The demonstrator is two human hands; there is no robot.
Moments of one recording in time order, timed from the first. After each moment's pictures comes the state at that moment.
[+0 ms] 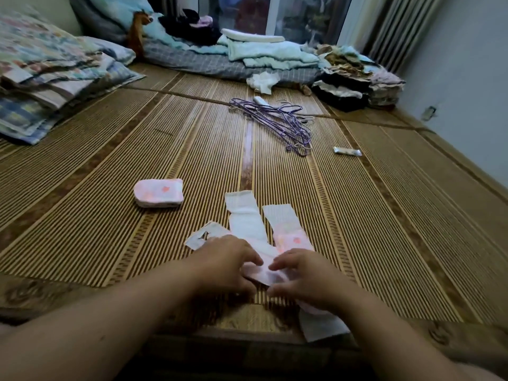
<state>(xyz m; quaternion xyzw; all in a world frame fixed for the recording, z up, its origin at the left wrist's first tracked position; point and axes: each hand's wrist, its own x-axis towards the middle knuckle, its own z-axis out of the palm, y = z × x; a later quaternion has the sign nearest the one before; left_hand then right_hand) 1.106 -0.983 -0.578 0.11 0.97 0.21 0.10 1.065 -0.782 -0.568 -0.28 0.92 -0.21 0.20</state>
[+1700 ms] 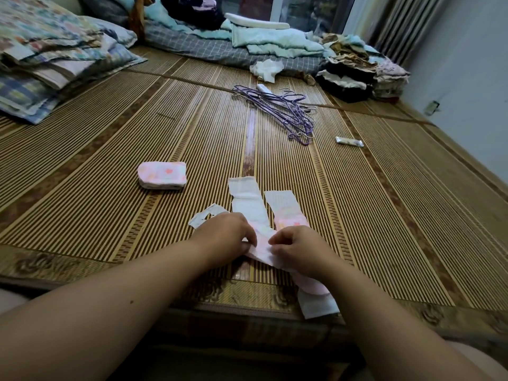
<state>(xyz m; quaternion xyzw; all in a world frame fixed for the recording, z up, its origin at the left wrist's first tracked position) 1.102 -0.982 -0.586 0.05 0.97 0.22 0.02 1.061 -0.801 -0.568 -0.19 0.92 -0.30 0.19</state>
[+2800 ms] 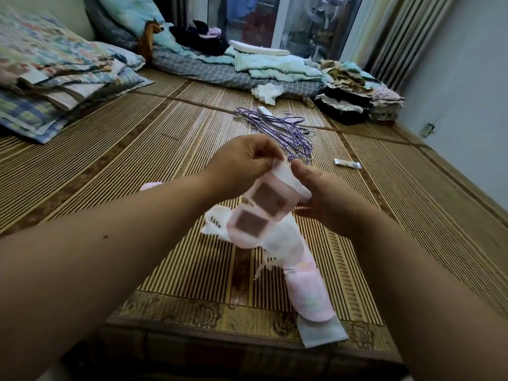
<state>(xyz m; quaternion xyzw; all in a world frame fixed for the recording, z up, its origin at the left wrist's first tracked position) 1.062 -0.994 -0.450 0.10 0.85 0.49 -0.19 1.017 -0.817 -0.456 -0.21 0.75 -0.57 0.25</state>
